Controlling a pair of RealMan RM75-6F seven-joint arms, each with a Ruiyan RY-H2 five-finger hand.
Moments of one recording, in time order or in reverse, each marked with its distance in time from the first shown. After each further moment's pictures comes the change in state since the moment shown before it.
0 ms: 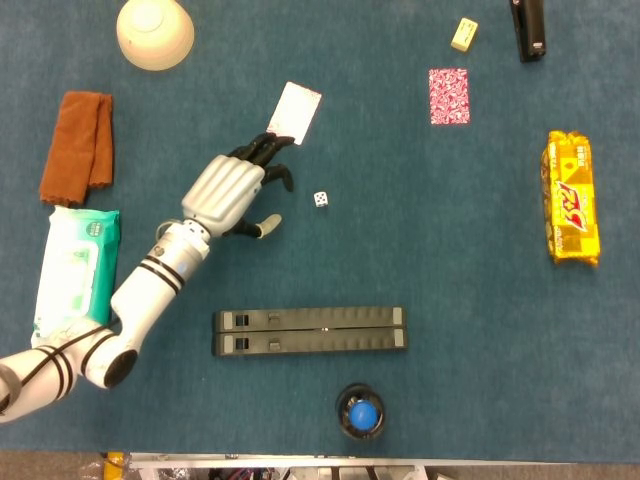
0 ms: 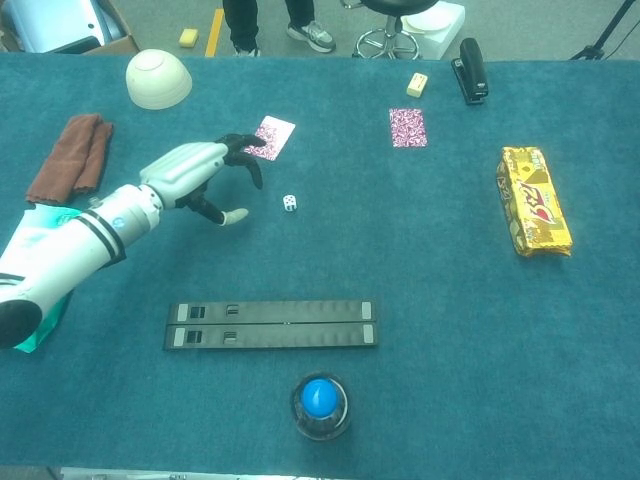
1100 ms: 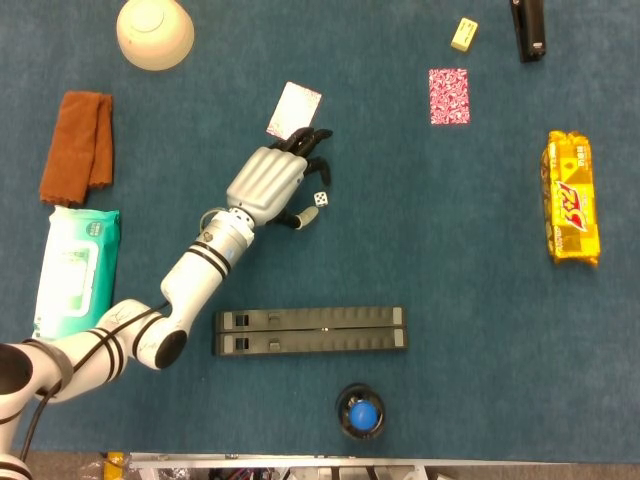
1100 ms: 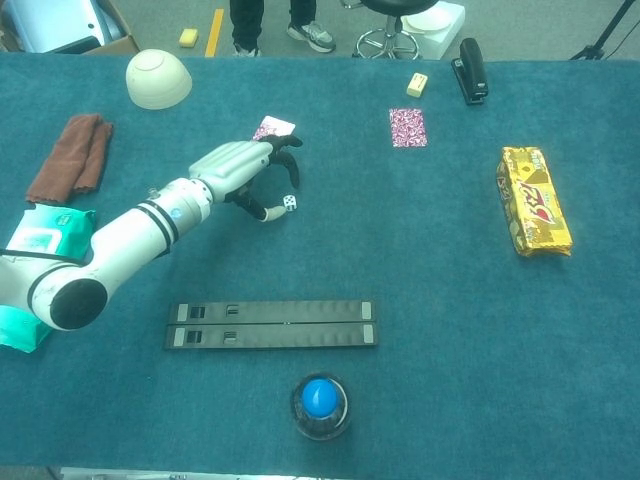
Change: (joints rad) left arm -0.116 -0.125 -0.055 0.079 -0.134 -0.097 0.100; right arm -0.018 0.016 -0.010 0.019 0.006 0.009 0.046
